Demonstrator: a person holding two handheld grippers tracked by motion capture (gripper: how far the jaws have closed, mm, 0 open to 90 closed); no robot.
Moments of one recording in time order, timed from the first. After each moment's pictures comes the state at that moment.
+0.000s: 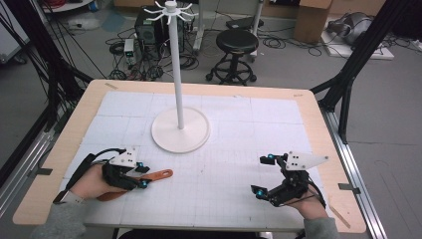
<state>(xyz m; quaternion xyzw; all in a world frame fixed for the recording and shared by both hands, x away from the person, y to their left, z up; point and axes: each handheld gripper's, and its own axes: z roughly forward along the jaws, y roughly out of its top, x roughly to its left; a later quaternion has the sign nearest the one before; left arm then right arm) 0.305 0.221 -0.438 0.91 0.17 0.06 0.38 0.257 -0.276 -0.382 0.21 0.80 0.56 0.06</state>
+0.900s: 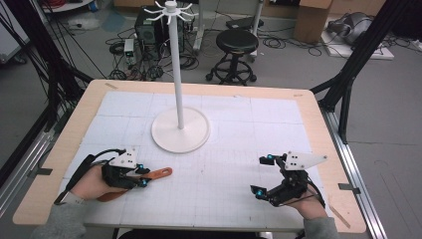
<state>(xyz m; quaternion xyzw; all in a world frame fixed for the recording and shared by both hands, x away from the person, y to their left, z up) 0.301 0.222 -0.431 0.91 0.17 0.07 0.38 0.258 -0.276 -0.384 0.21 0.80 0.56 0.06</state>
